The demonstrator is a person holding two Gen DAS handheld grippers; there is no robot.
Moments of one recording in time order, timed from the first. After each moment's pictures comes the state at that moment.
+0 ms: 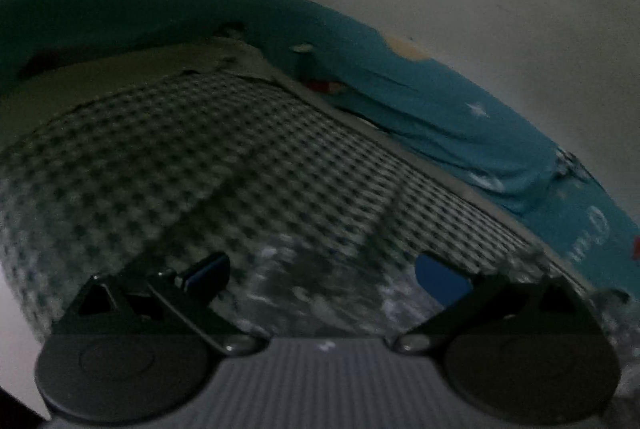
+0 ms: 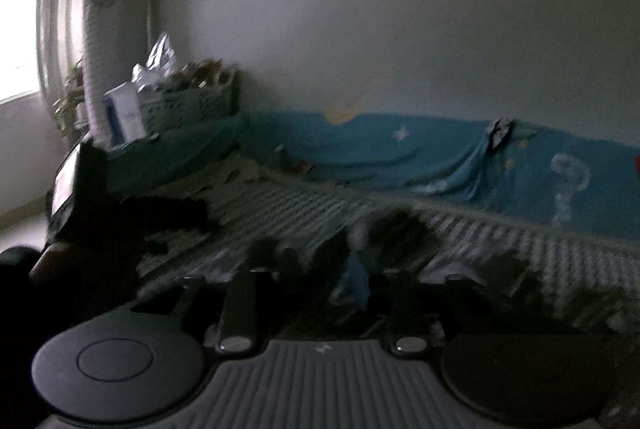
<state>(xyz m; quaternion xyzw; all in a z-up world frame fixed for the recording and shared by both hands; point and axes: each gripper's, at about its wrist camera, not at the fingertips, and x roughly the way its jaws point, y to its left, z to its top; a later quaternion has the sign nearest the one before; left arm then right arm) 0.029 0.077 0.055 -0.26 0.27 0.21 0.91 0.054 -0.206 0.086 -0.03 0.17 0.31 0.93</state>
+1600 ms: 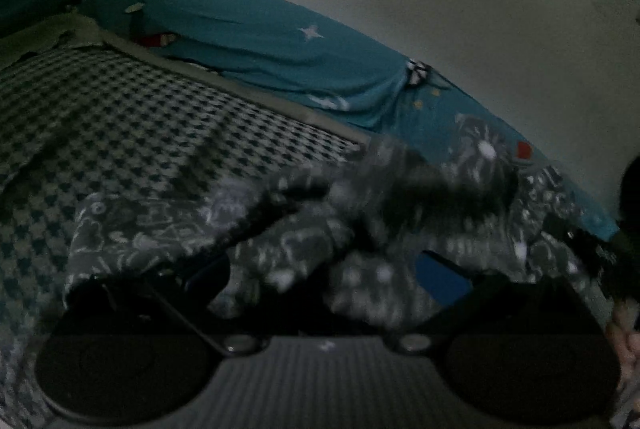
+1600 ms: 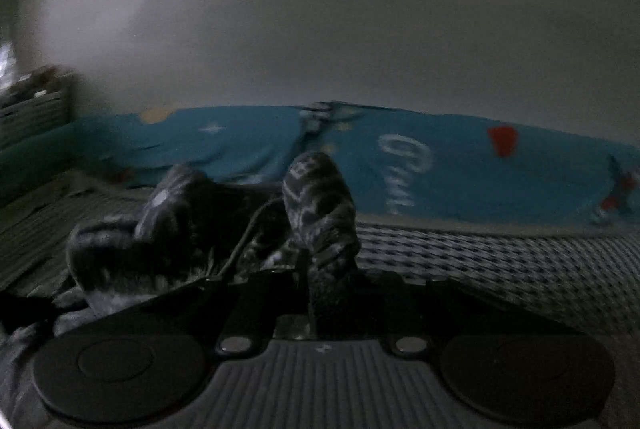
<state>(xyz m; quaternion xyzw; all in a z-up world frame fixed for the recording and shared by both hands) 0.062 -0.018 0.044 -0.22 0.29 0.02 0.93 0.146 -0.283 0.060 -0.02 0.20 0.07 0.98</state>
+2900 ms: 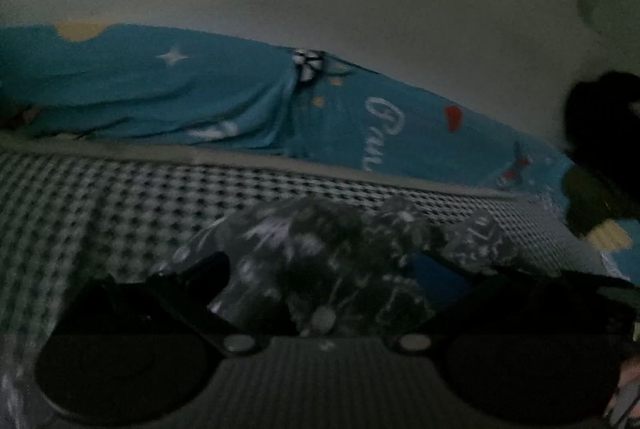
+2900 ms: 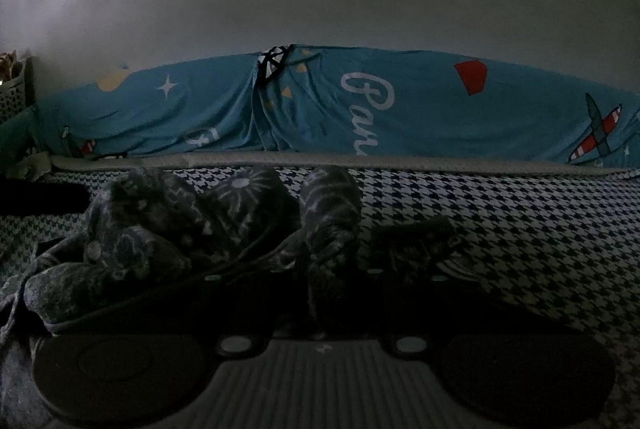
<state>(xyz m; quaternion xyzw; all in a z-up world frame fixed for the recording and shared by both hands) 0.173 -0.043 0.071 -0.11 0.30 -0.14 0.94 0.157 -0.293 0.040 -0.01 0.27 0.05 0.96</state>
